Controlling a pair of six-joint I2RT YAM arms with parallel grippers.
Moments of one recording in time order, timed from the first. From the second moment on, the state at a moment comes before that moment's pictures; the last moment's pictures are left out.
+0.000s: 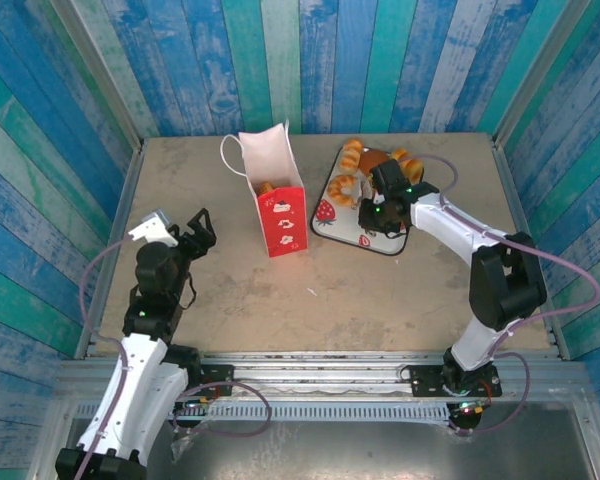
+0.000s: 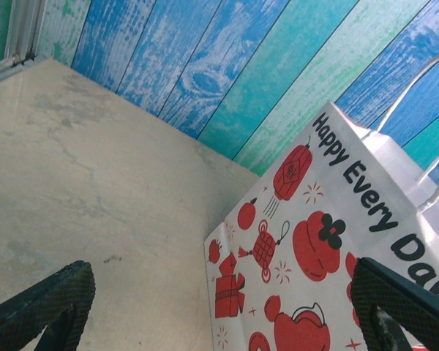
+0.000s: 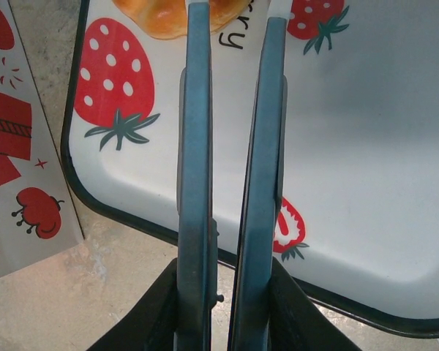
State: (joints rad) left arm -0.13 0.56 0.45 -0.04 -0.10 -0.58; right arm 0.43 1.71 1.25 -0.64 -0.08 0.58
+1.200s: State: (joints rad) left arm -0.13 0.74 1.09 -0.50 0.11 -0.56; right arm 0.43 0.92 1.15 -0.78 0.03 0.33
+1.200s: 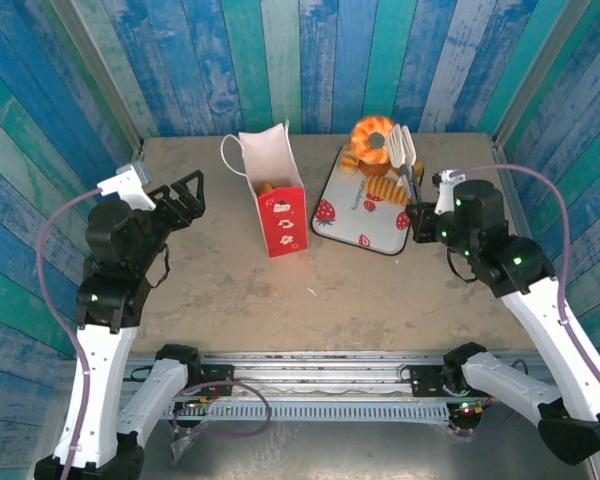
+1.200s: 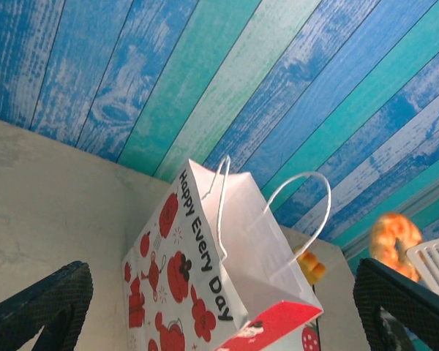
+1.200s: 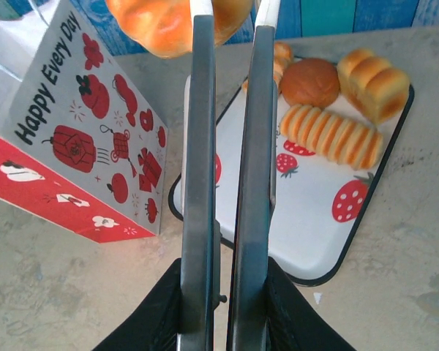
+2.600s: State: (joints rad) left arm -0.26 1.16 0.98 -0.19 0.24 -0.61; right arm 1.23 1.66 2.00 -0.98 0.99 -0.08
